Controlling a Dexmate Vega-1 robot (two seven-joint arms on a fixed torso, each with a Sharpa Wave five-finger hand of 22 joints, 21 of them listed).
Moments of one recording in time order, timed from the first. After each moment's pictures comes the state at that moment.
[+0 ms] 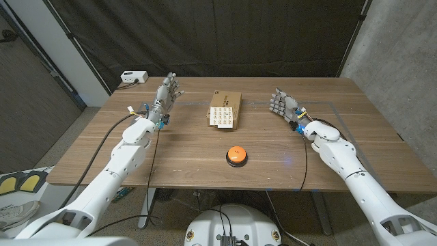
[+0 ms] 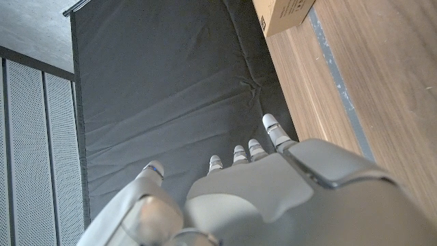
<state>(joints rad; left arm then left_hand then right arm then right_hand) 0.89 0.47 0.20 -1.38 -0.54 -0.25 -0.16 0.05 0.05 0.36 0.15 0.22 -0.17 -0.18 0.19 0.18 -0.17 -0.01 0.20 0.19 -0.17 0.03 0.19 0.18 -0.17 0.11 0.65 0.19 -0.93 -0.40 -0.14 -1.52 0.50 -0.15 0.22 0.33 0.11 0.25 -0.11 0.20 0.12 0.06 0.20 0.18 0.17 0.11 0.22 0.18 0.13 0.12 0.19 0.17 0.15 0.10 0.25 0.20</state>
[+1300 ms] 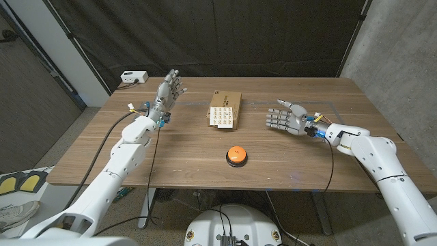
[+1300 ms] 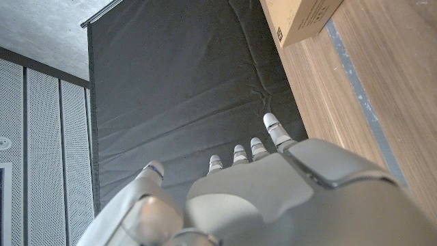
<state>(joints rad) 0.91 0.45 0.16 -1.46 -0.52 -0.21 -0.19 0.05 0.05 0.35 0.14 0.23 -0.17 -0.18 0.20 0.18 -0.17 0.00 0.22 0.19 -0.17 0.06 0.20 0.19 -0.17 0.12 0.65 0.19 -1.05 -0.48 0.08 -1.77 0.74 -0.69 0.49 0.35 0.13 0.28 -0.11 0.21 0.15 0.07 0.20 0.18 0.22 0.12 0.23 0.18 0.19 0.11 0.19 0.18 0.19 0.08 0.27 0.21</state>
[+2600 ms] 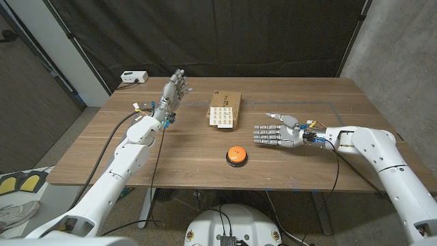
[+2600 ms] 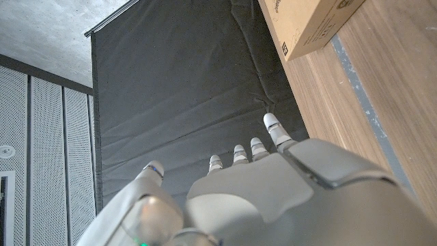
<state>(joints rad) 0.93 0.45 0.18 -1.51 -0.50 -0.19 -0.16 0.05 0.05 0.35 0.14 0.23 -0.17 -0.18 0.20 0.18 -0.17 0.01 0.22 0.19 -0.17 0.06 0.20 0.19 -0.17 0.13 0.65 0.19 -0.97 -0.51 0.01 -1.69 0.83 -0.96 0.69 0.35 0.13 0.30 -0.10 0.22 0.23 0.11 0.22 0.19 0.31 0.15 0.26 0.19 0.30 0.10 0.20 0.18 0.29 0.06 0.31 0.21</state>
